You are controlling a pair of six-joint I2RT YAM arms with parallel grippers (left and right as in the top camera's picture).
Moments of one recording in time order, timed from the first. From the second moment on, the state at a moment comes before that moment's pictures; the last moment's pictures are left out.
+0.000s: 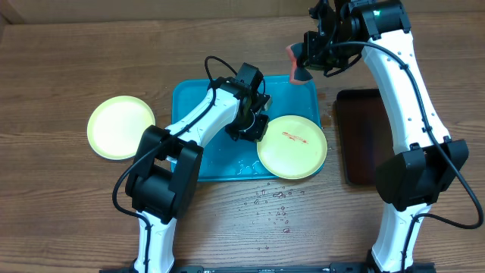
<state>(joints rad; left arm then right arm) -0.47 2.14 1.56 -0.86 0.31 -0.13 0.21 2.11 2.24 -1.31 -0.40 0.20</state>
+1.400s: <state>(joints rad) -0.32 2.14 1.56 -0.92 0.11 -0.58 0.21 2.11 2.24 -1.32 -0.40 0.20</state>
